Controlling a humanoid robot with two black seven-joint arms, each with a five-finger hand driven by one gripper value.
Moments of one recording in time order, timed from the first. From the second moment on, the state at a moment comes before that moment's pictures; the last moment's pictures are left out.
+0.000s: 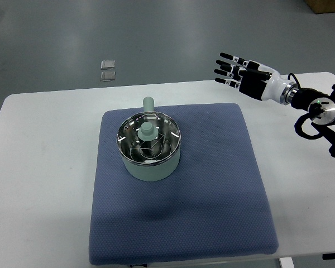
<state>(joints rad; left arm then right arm) 0.02 0.00 -0.05 -0.16 0.00 -0.02 0.05 0.87 -0.36 0.61 0.71 0.00 0.47 -0.06</state>
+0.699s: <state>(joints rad) 0.02 0.00 -0.05 -0.16 0.00 -0.02 0.05 1.02 -0.36 0.61 0.94 -0.92 0.61 0.11</state>
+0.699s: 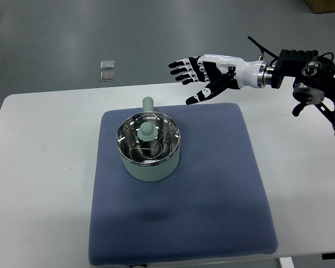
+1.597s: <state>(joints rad) 0.02 0.00 -0.05 -0.16 0.00 -0.02 0.05 1.26 -0.15 0.37 1.06 -1.78 0.61 0.27</state>
